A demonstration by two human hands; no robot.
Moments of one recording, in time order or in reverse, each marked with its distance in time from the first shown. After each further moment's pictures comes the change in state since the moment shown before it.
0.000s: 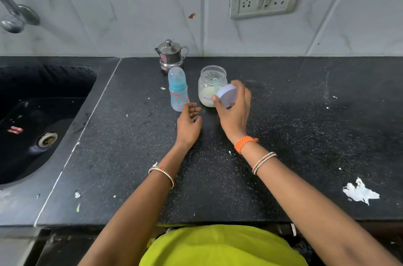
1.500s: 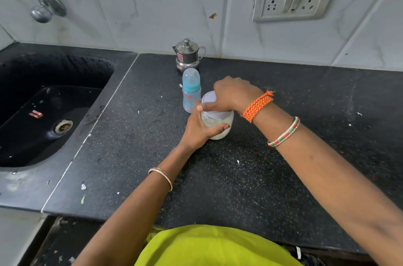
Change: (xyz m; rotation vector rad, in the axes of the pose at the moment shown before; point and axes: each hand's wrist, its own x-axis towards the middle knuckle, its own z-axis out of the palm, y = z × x) left_hand -0.002 0.009 -0.011 -0.082 -0.167 0.124; right_hand 0.054 -0.118 -0.011 -1.091 -1.028 -0.254
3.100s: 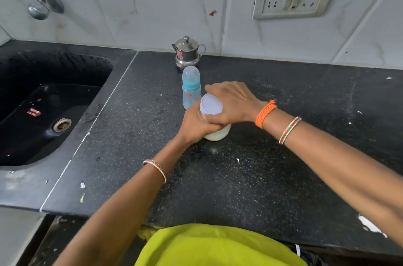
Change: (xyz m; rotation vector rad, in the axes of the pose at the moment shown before) left_hand 0.001 0.017 -0.008 0.129 0.023 -0.064; right_hand 0.024 0.029 0.050 0.074 0.449 -0.463
